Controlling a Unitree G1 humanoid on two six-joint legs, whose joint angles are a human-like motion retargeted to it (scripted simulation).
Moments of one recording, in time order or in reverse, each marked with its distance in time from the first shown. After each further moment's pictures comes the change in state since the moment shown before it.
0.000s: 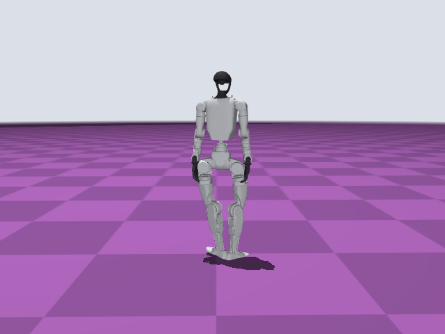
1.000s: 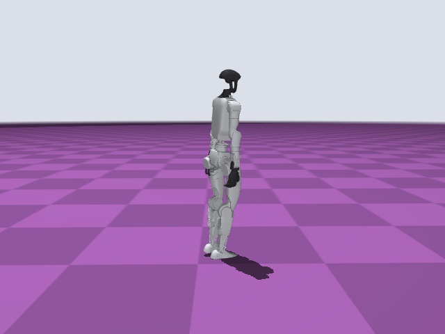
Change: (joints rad) left arm 0.026 -0.097 0.046 -0.054 -0.053 -0.026 0.001; right arm 0.033 -0.052 -0.134 0.045 0.070 -0.008 -0.070; waist -0.039 0.065 0.005; left_leg -0.140 -0.078 -0.716 0.246 0.218 0.043; right_leg -0.013 0.168 0.623 -0.061 0.085 -0.037
